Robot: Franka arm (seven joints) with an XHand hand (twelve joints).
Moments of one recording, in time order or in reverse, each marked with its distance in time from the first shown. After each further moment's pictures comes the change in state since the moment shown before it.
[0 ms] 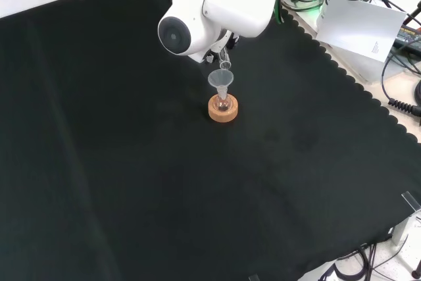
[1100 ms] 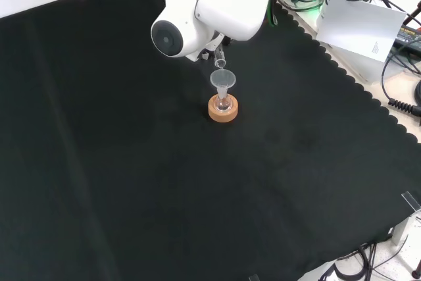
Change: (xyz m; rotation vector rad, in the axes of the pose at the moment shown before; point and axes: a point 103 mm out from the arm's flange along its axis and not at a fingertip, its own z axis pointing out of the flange) arm -0.015 0.001 0.003 0.041 -0.008 0.024
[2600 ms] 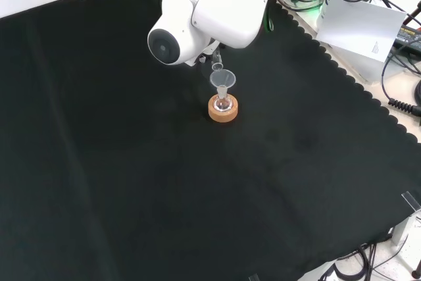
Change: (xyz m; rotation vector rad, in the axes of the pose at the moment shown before) arm 0.001 0.008 -0.010 0.018 -0.023 0.001
